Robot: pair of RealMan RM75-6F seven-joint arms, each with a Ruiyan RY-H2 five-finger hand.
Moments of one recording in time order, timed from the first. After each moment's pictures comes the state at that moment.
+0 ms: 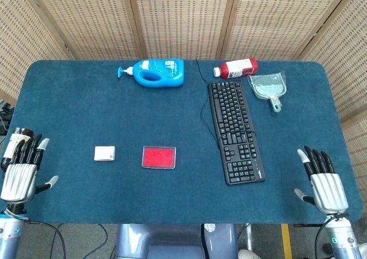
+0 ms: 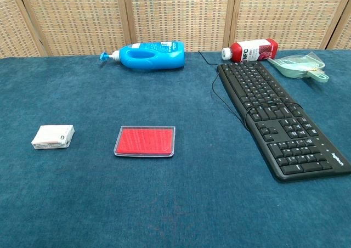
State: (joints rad) left arm -0.12 -1.31 -0.07 -1.51 1.53 1.54 0.17; right arm 0.11 -1.24 0.05 -1.52 -1.55 1.48 -0.14
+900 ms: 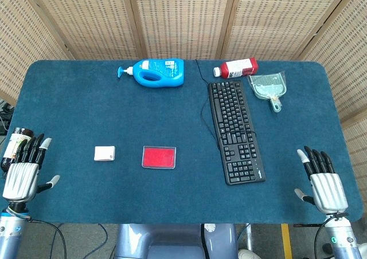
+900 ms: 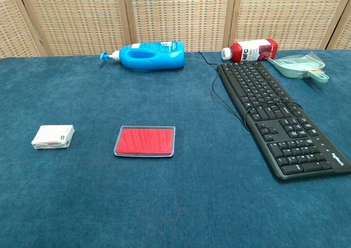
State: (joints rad) left arm -0.13 -1.31 -0.06 -1.51 1.52 1.52 0.17; right arm 0.11 -1.24 0.05 -1.52 -1.54 1.47 -0.15
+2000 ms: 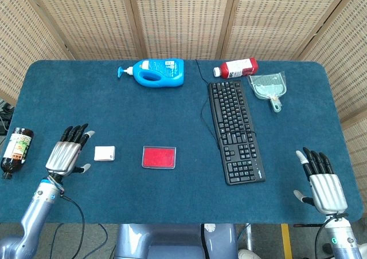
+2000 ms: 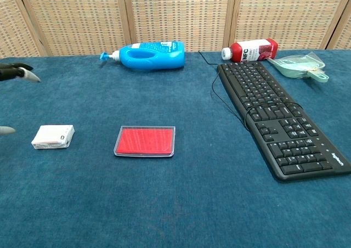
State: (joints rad) left arm -0.40 -1.32 -0.17 -1.61 1.24 1.07 0.38; right arm 0.11 -1.23 0.04 -1.53 -1.54 1.46 -0.12
